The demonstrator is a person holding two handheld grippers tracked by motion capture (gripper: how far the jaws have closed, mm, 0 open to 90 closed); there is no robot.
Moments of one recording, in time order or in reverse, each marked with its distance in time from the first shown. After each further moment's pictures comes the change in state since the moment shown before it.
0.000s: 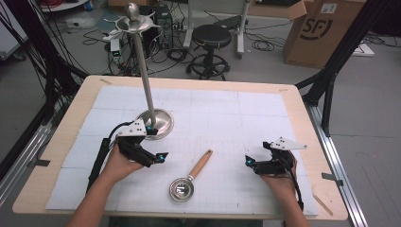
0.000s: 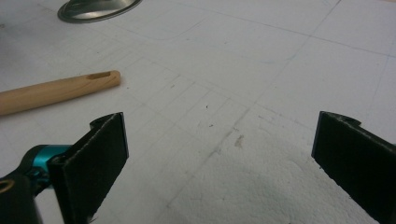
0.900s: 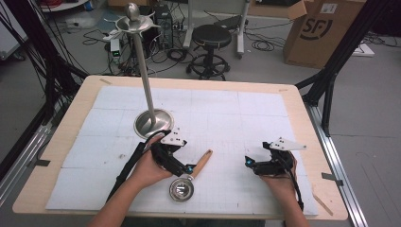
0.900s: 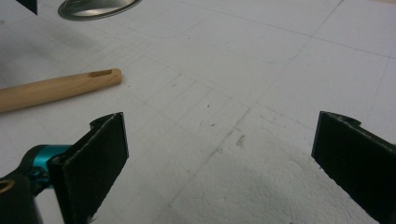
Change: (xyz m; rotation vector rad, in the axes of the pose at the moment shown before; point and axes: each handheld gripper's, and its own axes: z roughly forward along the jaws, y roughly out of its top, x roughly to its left) left arm -0.046 0.022 0.077 0.184 -0.070 0.042; right arm 0.002 0.000 0.000 0.003 -0.001 -0.014
